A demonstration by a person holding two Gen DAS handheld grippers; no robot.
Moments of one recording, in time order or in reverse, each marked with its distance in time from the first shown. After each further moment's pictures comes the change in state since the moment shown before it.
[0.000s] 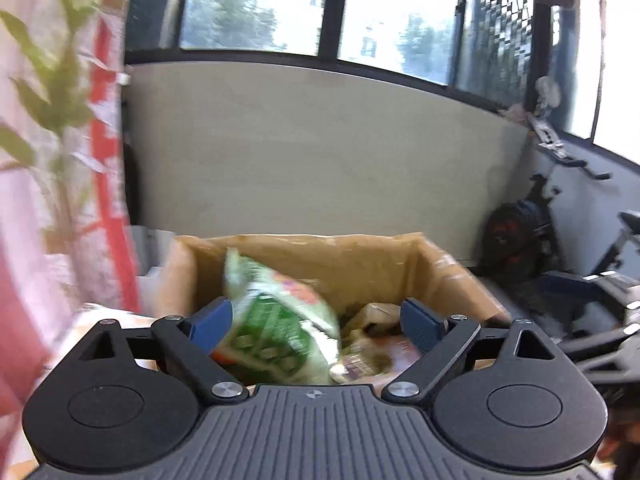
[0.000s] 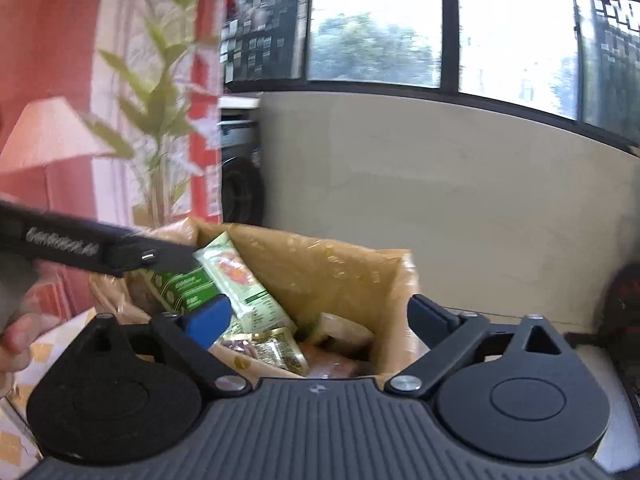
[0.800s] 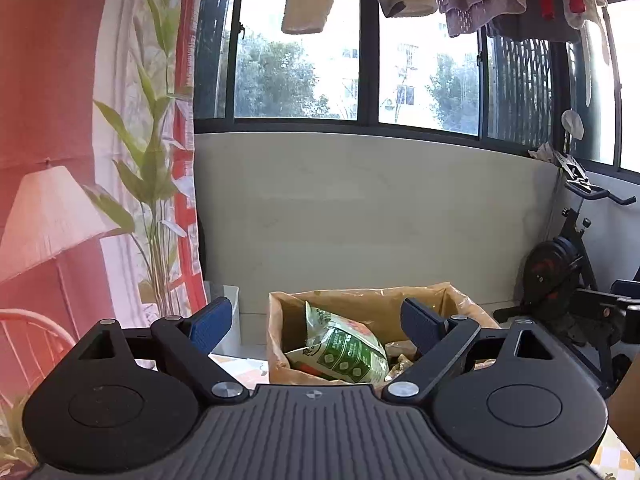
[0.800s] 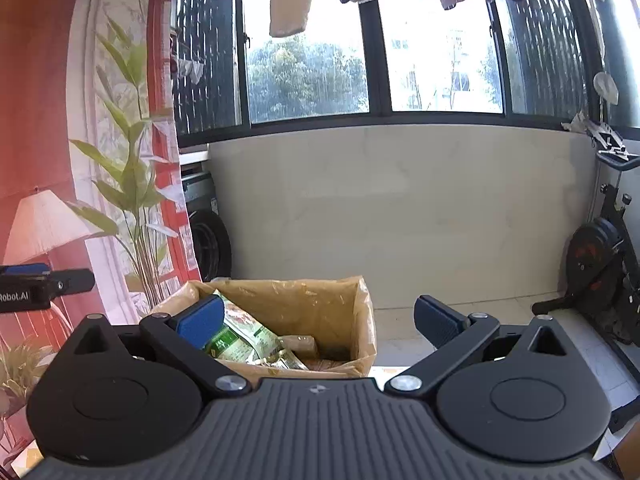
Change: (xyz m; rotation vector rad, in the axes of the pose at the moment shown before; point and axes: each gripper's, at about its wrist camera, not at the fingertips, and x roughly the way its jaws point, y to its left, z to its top) left arm -0.128 0.010 0.016 0.022 -0.162 0.140; right arm -0.107 0.014 0.033 0.159 -0.073 -0.100
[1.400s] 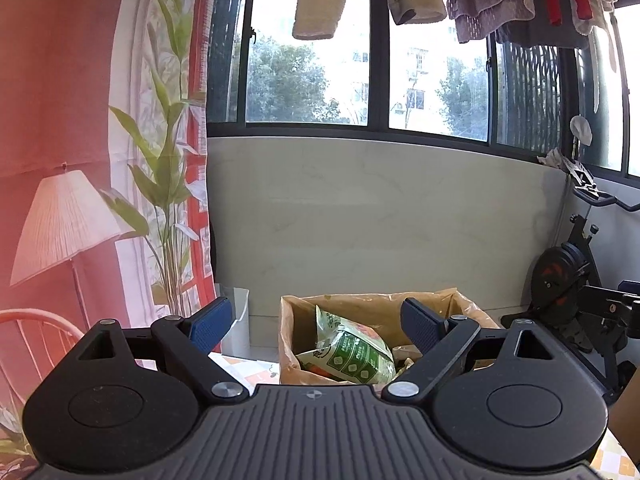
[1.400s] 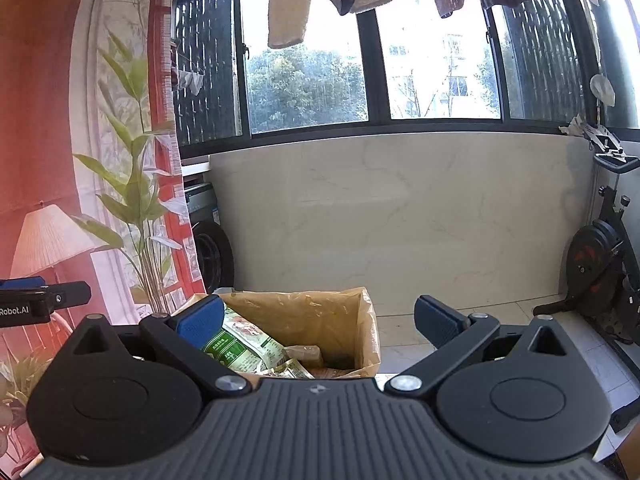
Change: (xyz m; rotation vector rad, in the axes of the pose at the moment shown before) left arm -0.012 0.003 0.004 -0.009 -0.011 0.025; right arm -0.007 0.005 0.006 0.012 -0.017 0.001
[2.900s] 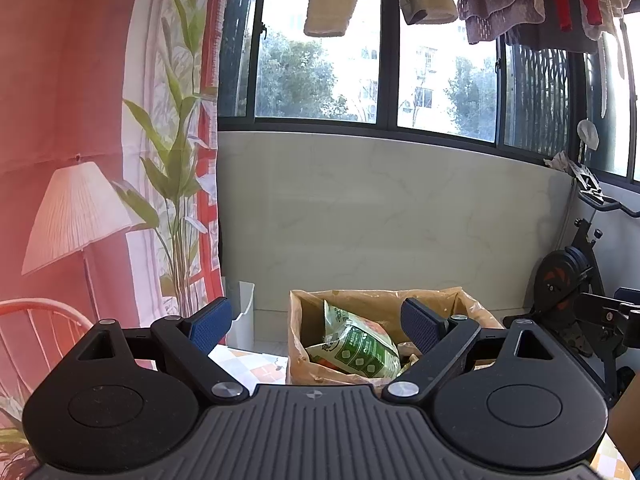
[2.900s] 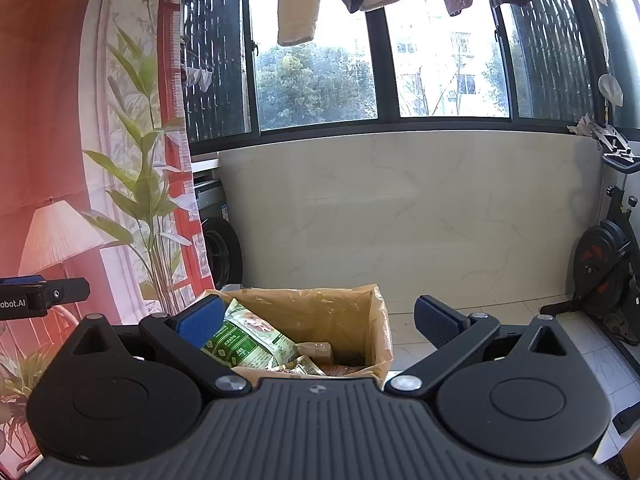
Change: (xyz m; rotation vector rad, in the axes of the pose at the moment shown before) left arm -0.010 -0.001 0.000 -0.029 0.015 0.025; right arm -0.006 -0.005 -0.001 -0.006 0.011 0.034
